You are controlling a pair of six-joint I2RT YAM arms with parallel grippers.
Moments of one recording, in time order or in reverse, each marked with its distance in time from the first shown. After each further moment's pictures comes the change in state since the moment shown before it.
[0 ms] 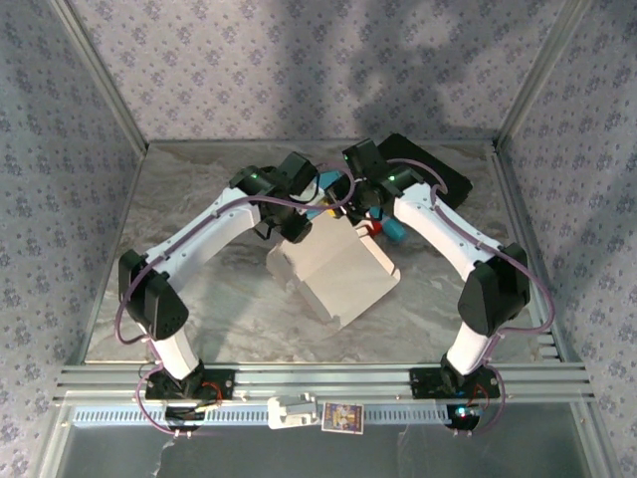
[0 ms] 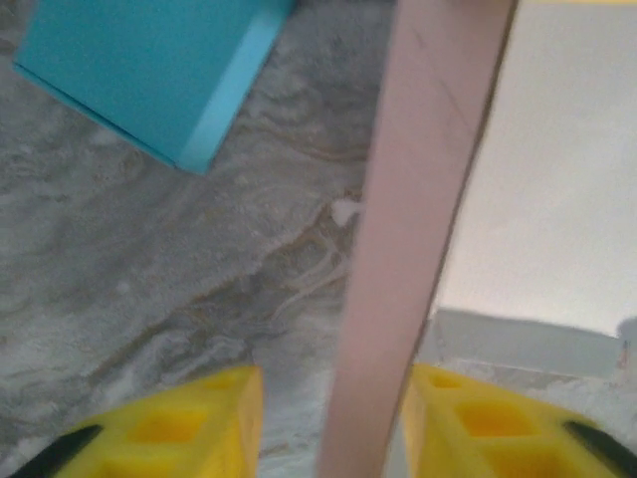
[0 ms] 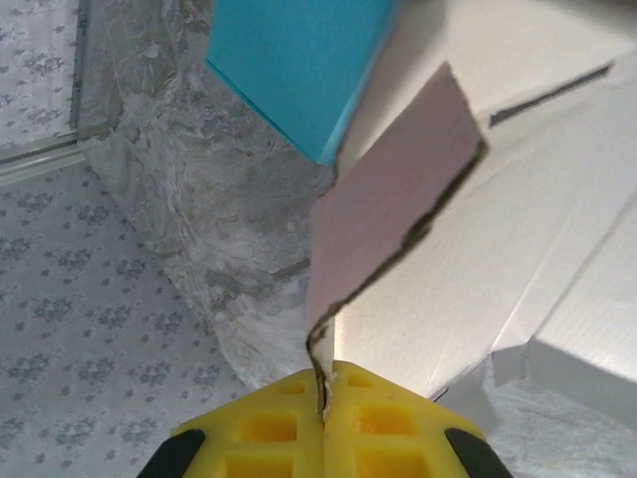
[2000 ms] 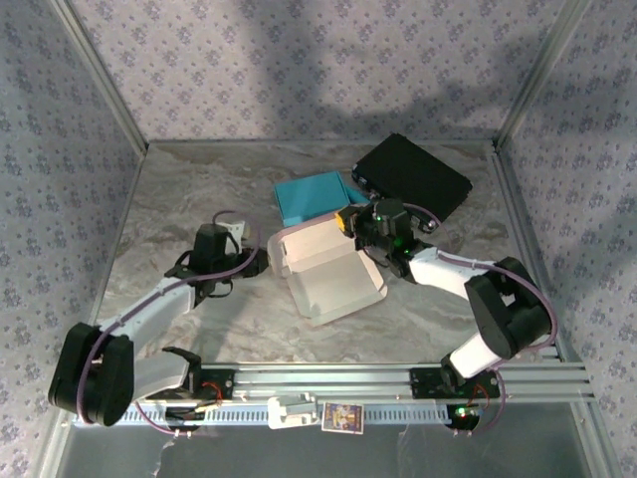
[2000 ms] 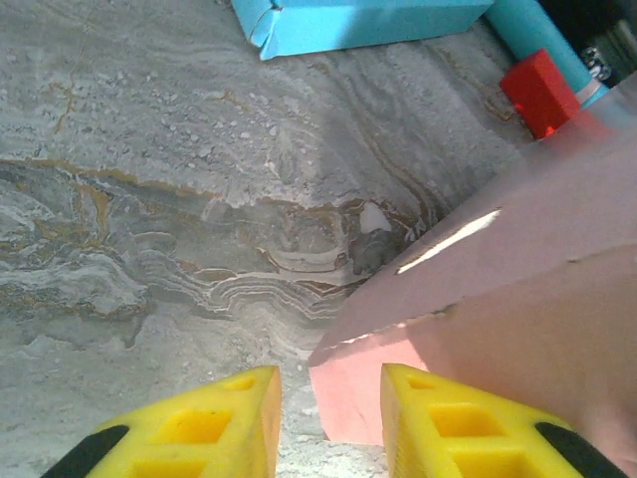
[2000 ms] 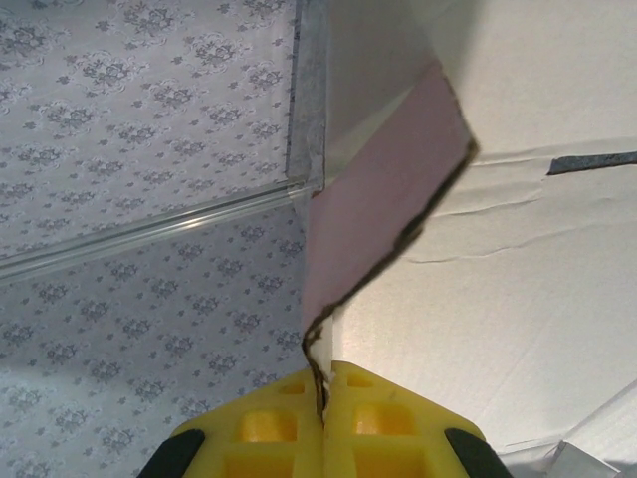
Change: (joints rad) left arm 0.369 -0.552 -1.177 1.071 0.452 -0.496; right arm -0.047 -0.170 -0.842 1.250 0.040 0.217
